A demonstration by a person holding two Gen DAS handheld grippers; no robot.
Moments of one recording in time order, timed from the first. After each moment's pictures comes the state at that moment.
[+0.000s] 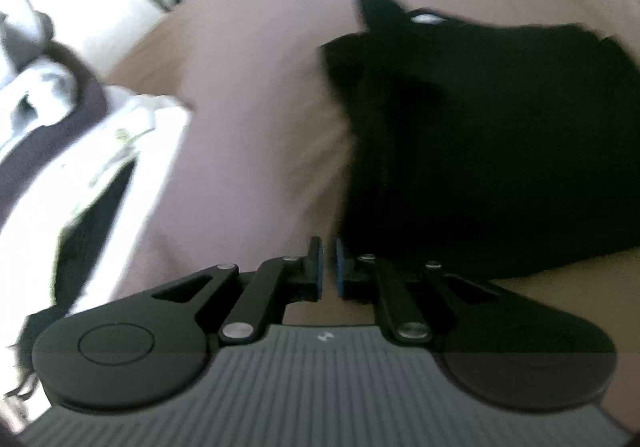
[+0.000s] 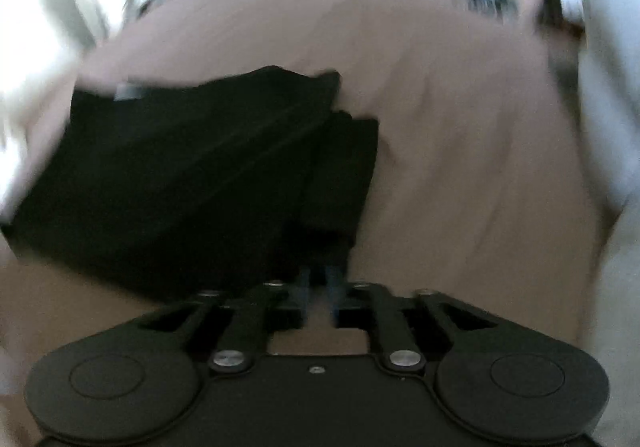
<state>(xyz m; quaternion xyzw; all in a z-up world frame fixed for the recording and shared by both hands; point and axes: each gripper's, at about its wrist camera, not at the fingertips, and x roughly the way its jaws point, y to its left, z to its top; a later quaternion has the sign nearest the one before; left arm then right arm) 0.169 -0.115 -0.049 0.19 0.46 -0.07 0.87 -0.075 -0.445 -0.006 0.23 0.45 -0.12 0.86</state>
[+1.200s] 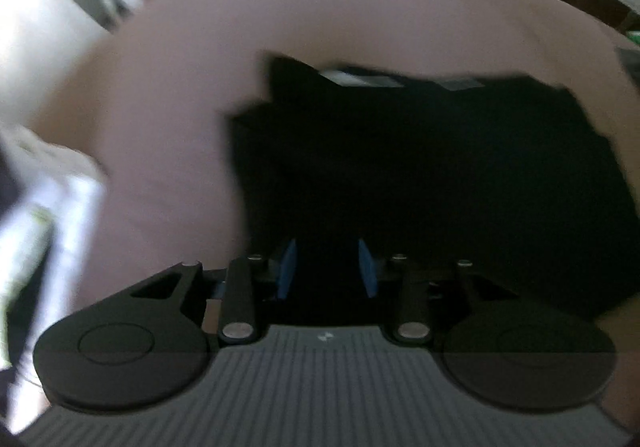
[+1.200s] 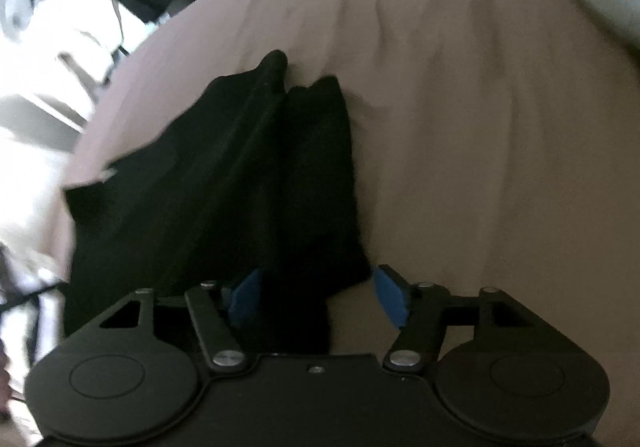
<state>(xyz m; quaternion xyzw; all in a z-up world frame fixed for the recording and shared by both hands) 0.203 -0.201 -0.035 0.11 0.51 -0.21 0.83 -0.067 -0.479 -0.051 0.42 0.43 -0.10 0.79</state>
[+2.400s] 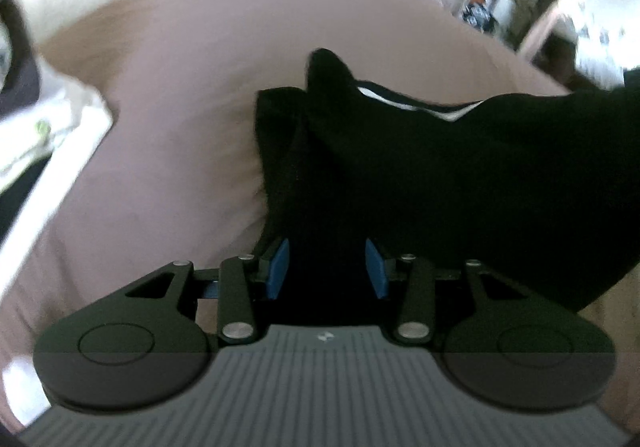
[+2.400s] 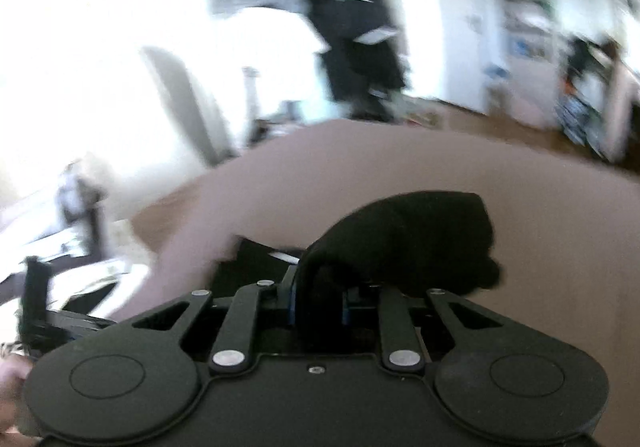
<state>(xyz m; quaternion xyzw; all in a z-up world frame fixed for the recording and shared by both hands) 0.196 -0.098 -0.038 -0.05 0.46 -0.20 0.86 0.019 -0.290 0.126 0.08 0.27 0.05 0.96</state>
